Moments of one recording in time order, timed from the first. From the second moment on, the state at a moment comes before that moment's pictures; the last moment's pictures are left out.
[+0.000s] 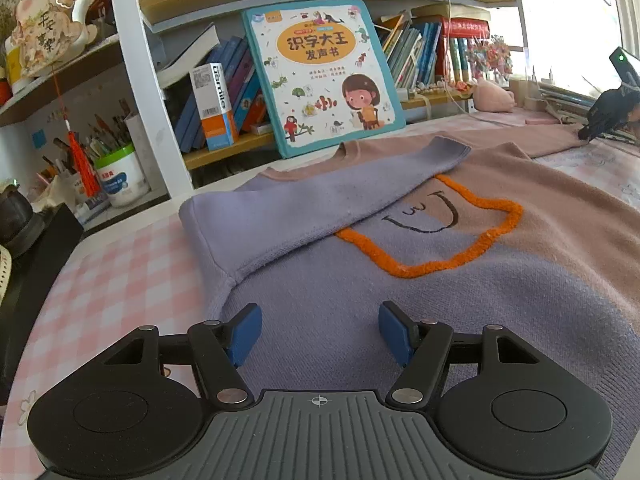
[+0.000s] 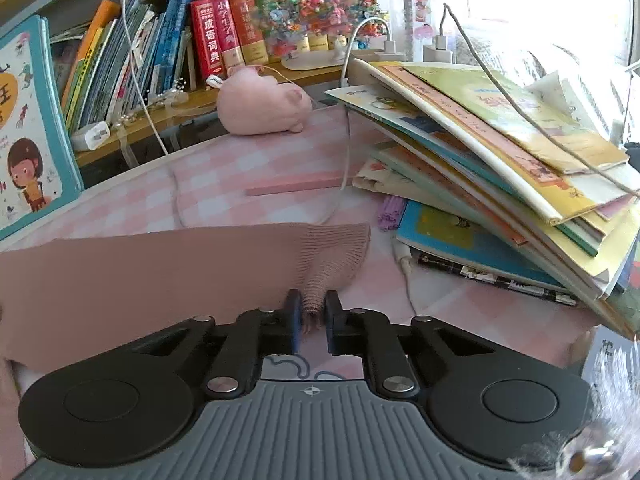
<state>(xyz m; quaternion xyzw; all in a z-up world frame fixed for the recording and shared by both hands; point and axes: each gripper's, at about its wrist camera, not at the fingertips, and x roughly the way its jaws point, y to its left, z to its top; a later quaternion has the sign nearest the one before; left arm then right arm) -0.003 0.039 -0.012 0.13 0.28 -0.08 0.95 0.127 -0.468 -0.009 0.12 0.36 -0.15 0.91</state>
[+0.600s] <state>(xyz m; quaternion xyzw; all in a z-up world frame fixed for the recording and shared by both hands) -0.005 0.037 -0.012 0.14 0.28 -0.08 0.95 0.119 -0.313 0.152 0.09 0.19 0.11 0.97</state>
